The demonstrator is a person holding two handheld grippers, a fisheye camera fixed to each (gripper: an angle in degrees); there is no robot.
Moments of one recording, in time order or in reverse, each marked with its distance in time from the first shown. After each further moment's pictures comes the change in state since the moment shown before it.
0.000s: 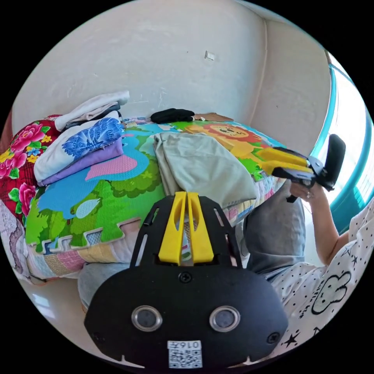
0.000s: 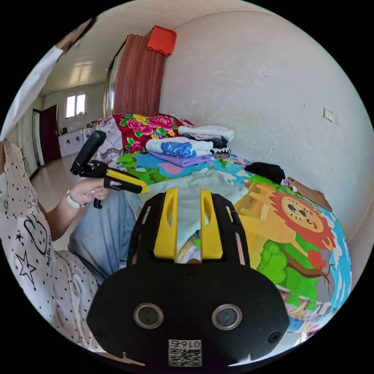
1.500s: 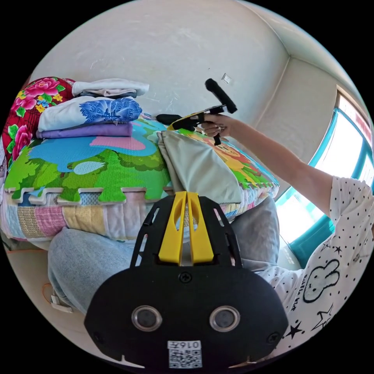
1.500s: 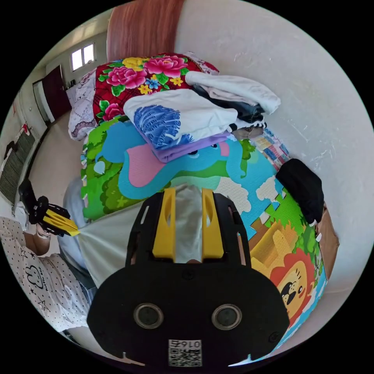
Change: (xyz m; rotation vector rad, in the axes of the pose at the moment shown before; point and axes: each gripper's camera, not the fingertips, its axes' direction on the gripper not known) left arm -0.066 0.106 -0.008 0.075 0.177 -0.232; right arm 0.117 -0.252 0.294 -0.502 -0.169 -0.167
